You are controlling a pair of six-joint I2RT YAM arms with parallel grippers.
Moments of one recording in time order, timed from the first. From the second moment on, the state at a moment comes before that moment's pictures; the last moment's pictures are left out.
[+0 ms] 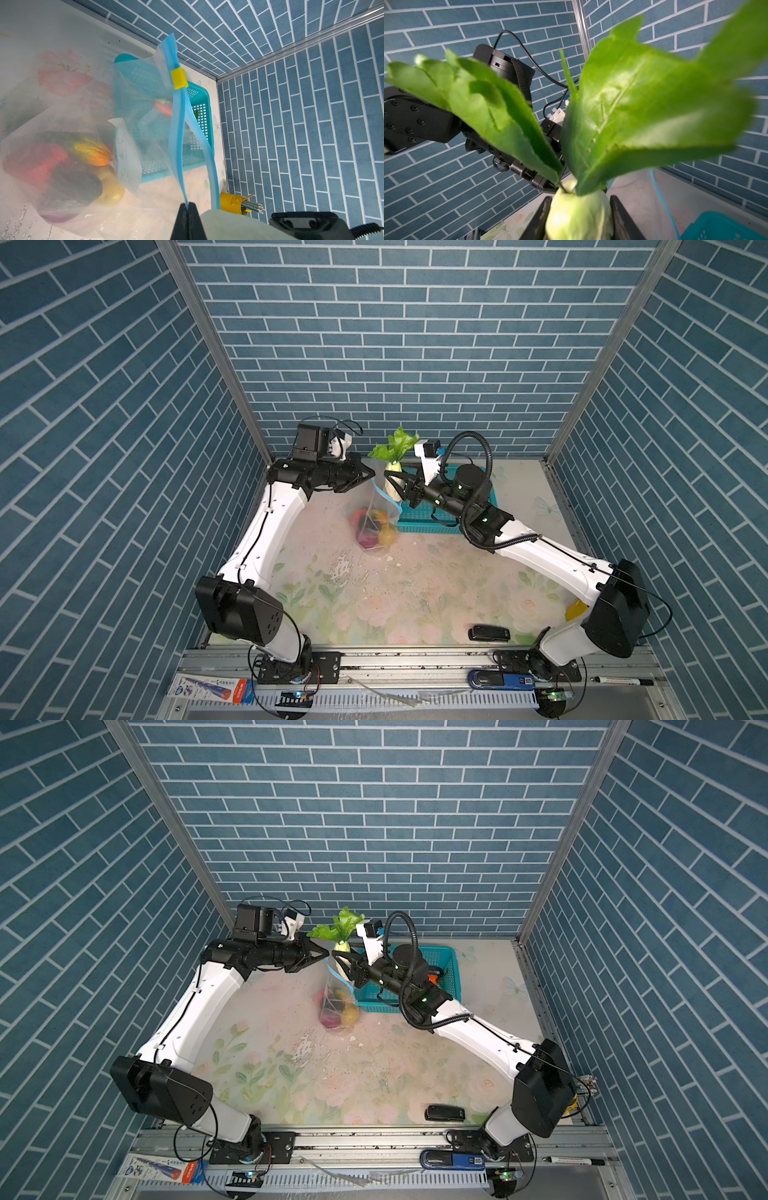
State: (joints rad) left arm -0.22 1.55 1.66 -0.80 0.63 -0.64; right arm 0.84 1.51 1.25 0.34 -0.26 0.28
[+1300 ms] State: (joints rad) left arm -0.22 1.52 1.64 -0.80 0.63 -0.64; right arm 0.86 1.56 1.12 0.53 -0.26 0.37
